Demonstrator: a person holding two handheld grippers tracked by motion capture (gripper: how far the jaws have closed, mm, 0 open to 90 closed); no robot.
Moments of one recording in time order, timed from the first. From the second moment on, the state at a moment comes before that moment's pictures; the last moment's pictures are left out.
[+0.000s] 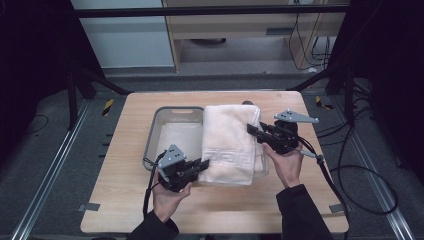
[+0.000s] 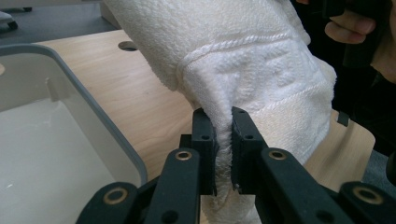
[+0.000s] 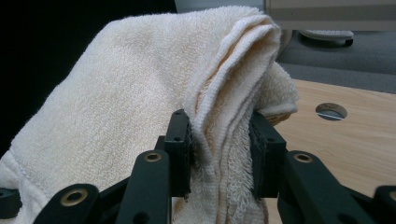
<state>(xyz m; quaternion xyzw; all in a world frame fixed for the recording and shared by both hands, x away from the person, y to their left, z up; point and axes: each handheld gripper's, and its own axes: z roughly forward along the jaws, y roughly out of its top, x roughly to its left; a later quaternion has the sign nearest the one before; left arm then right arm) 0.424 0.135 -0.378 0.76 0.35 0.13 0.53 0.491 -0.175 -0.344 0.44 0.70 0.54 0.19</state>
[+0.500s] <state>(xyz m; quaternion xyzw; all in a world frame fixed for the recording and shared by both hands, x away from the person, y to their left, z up) 0.429 0.155 -0.364 0.75 0.36 0.16 0.53 0.502 -0.152 -0.328 0.43 0.70 0.54 0.19</state>
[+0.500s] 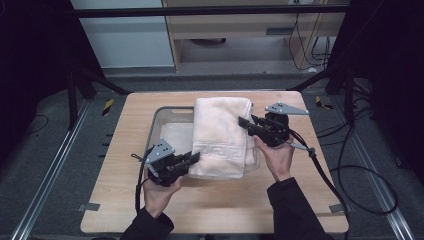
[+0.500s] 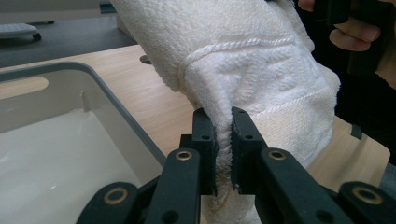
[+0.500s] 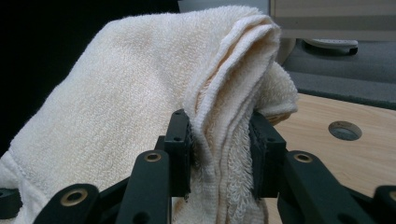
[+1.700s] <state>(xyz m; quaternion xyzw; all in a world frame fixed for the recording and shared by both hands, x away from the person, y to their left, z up) 0.441 0.216 -0.344 0.70 0.41 0.20 0.54 0.533 -0.077 -0.294 0.41 0.71 0.54 0.20</state>
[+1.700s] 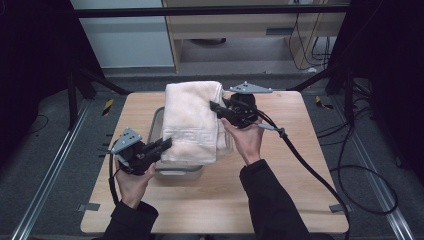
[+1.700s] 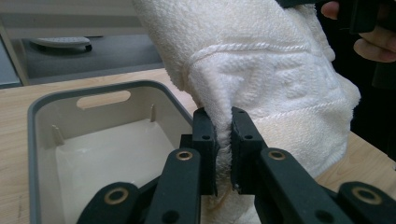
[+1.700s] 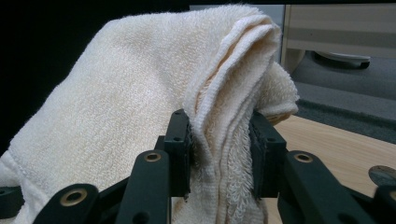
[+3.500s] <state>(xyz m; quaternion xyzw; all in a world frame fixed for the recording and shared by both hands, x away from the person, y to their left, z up) 0.475 0.270 -0.380 0.70 0.49 0.23 0.46 0.580 0.010 -0.347 0.43 0.73 0.50 0.19</state>
